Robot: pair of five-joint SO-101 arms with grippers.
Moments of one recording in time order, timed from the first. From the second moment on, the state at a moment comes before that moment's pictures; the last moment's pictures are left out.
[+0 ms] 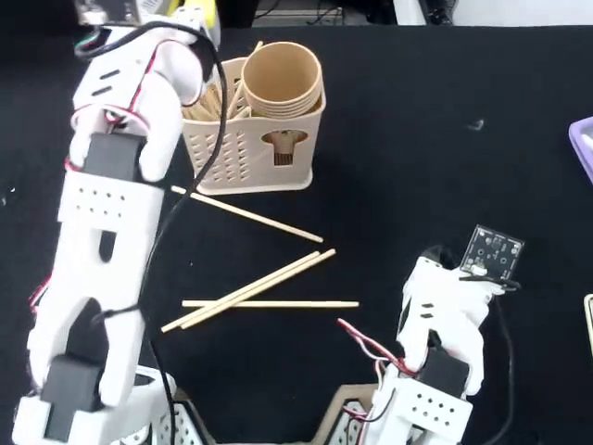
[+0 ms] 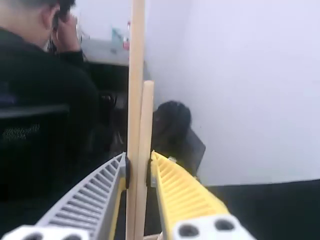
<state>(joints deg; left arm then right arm) 5.4 -16.4 -2.5 26.5 7.8 23.9 -103.2 96.8 50.2 -1.8</state>
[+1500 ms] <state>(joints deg) -2.9 -51.0 37.4 57.9 -3.5 23.9 -103.2 96.8 50.2 -1.8</state>
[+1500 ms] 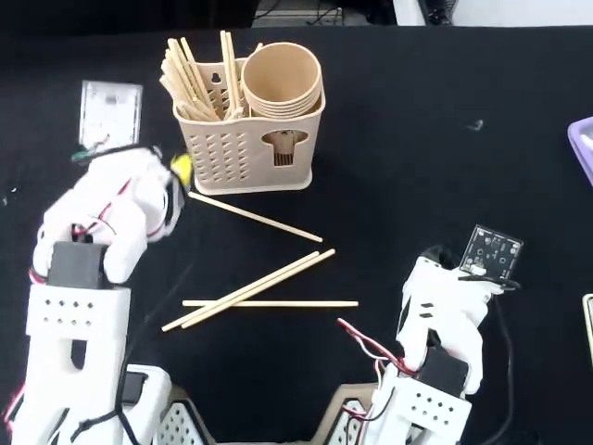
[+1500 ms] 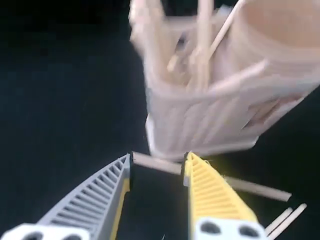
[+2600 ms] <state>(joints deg) -22.1 -71.9 81.1 39.5 3.6 -8.1 -95.3 64.1 71.6 19.7</state>
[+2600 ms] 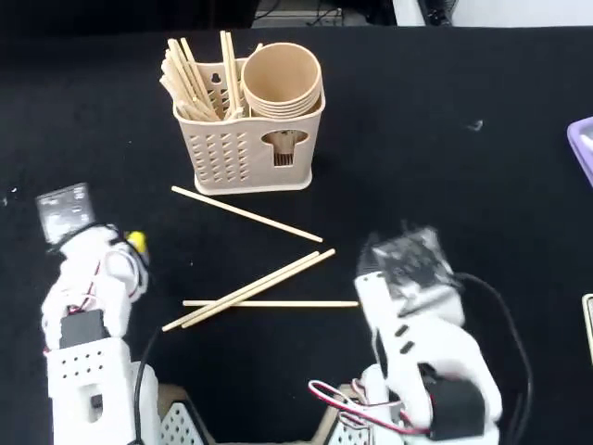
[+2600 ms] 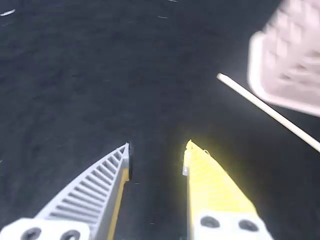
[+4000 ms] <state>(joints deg) -26.5 -71.9 81.1 39.5 4.4 -41.0 4.5 36.6 54.1 47.0</state>
